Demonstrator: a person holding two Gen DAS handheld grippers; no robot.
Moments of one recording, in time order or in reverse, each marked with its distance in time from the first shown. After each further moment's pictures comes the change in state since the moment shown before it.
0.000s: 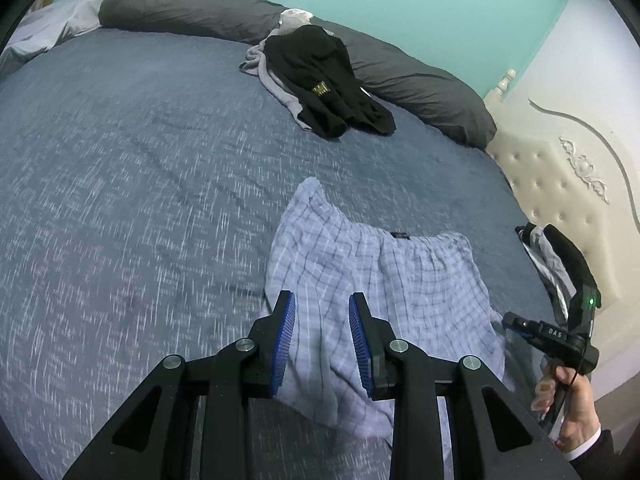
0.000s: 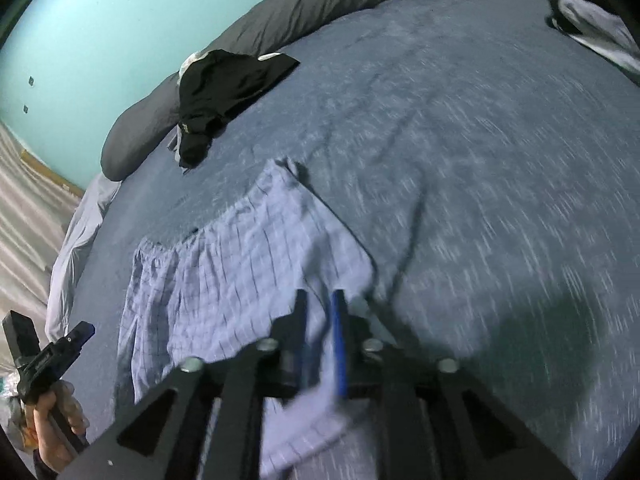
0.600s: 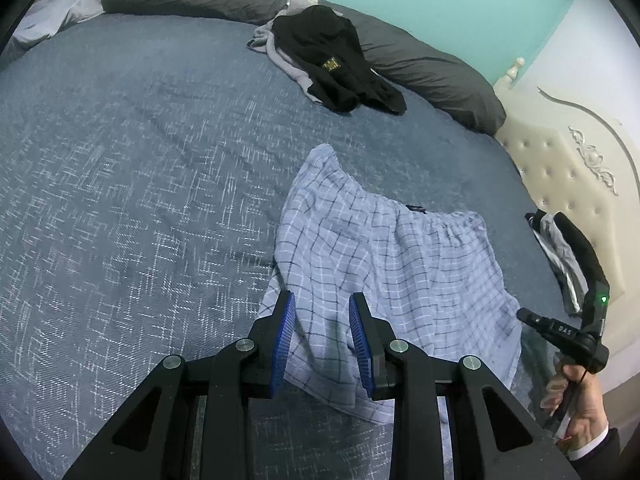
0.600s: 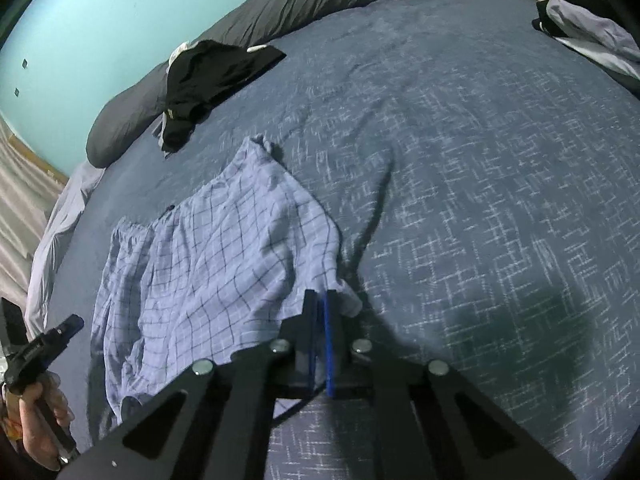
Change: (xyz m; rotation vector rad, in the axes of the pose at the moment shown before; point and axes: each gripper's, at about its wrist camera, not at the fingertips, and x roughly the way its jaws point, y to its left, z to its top) left arm 0.020 0.009 -0.013 -0.007 0.050 0.024; right arm -0.002 -0.010 -0.013 -0.032 -0.020 -0.067
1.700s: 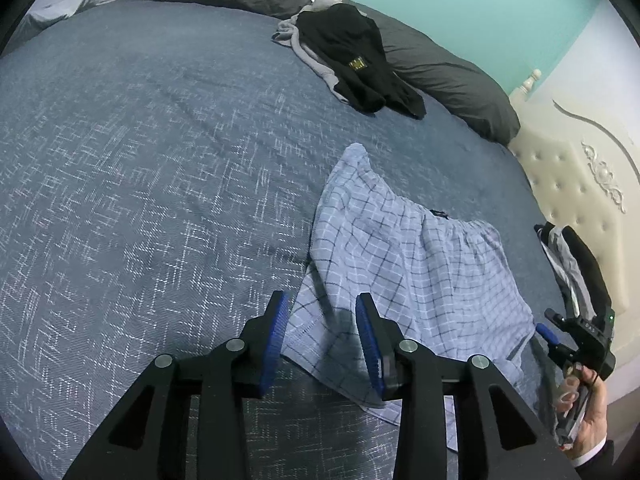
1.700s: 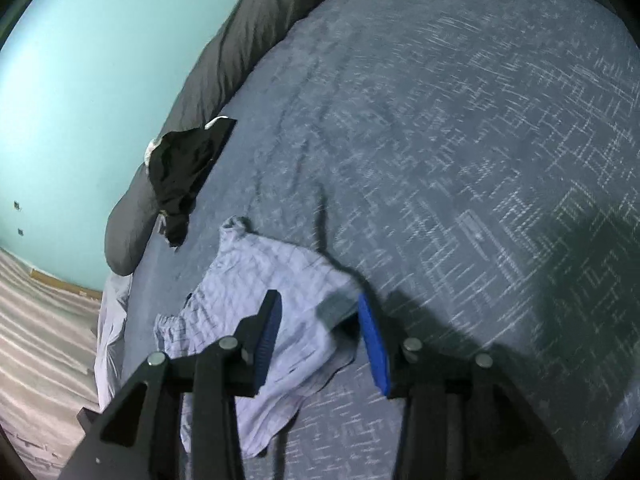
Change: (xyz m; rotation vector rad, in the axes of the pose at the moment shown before) left arm -0.002 0.025 -0.001 -0.058 0.010 0.013; right arm -0.026 -0.054 -0.001 0.372 -0.084 0.142
